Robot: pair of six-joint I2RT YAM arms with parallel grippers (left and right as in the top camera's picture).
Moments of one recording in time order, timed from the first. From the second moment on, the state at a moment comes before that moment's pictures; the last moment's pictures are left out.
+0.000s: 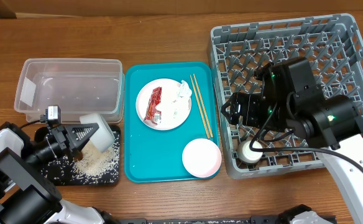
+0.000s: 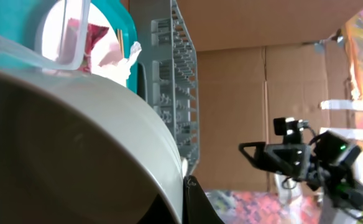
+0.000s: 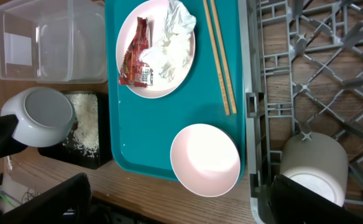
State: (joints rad) left arm 0.76 1.79 1.02 -1.66 1.31 1.01; right arm 0.37 1.29 1.45 -1.22 -0.31 0.51
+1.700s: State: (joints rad) left arm 0.06 1.77 1.30 -1.67 1.53 0.67; right arm 0.37 1.29 1.45 -1.20 -0.27 0.51
